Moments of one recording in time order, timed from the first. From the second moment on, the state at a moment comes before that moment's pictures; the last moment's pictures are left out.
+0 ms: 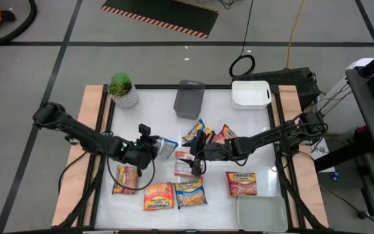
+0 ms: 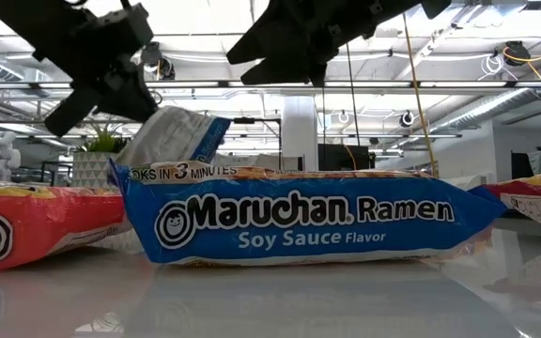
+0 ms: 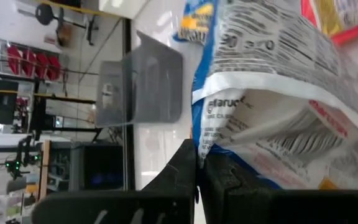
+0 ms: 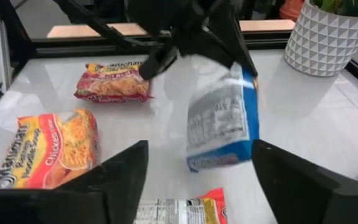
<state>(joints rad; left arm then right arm) -0.38 1.29 0.70 -0.38 -0.88 0.31 0.22 1.68 1.03 0.19 0.31 0.17</state>
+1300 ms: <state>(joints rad) -0.50 1.14 0.70 -0.04 -1.16 0.40 0.18 1.68 0.80 0.81 0.38 0.13</state>
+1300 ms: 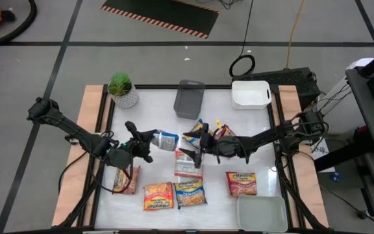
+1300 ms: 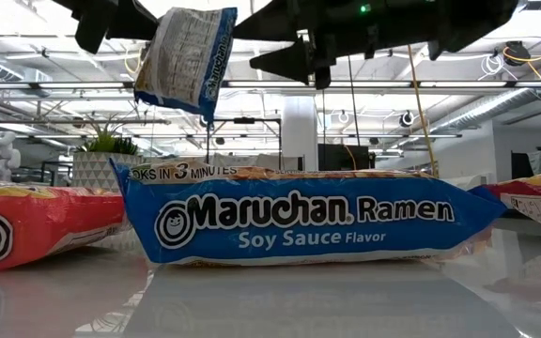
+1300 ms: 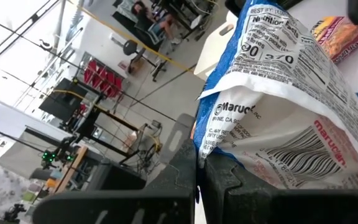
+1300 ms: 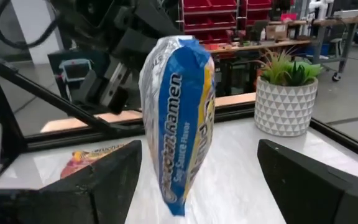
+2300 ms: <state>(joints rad) -0.49 1.14 0.70 0.01 -1.07 0.36 0.16 1.96 0.96 1.00 0.39 0.17</state>
